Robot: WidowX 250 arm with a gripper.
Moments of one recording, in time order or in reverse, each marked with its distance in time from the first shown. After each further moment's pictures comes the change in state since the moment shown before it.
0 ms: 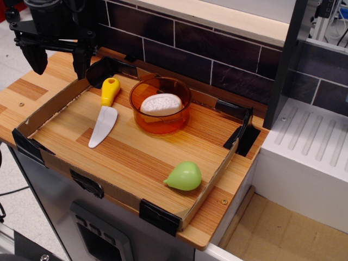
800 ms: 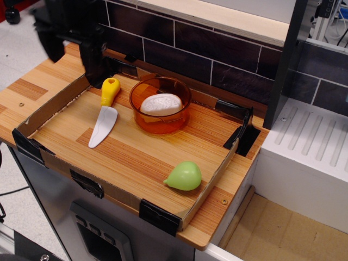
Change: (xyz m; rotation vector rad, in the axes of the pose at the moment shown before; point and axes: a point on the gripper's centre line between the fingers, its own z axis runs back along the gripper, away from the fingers) arm 0.015 -0.019 0.013 -0.062 0.031 -0.352
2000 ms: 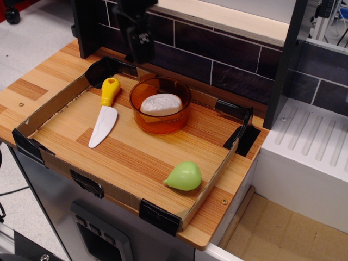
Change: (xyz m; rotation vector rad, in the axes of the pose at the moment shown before) arm 0.052 -0.071 -0.011 -0.267 -0.003 -0.722
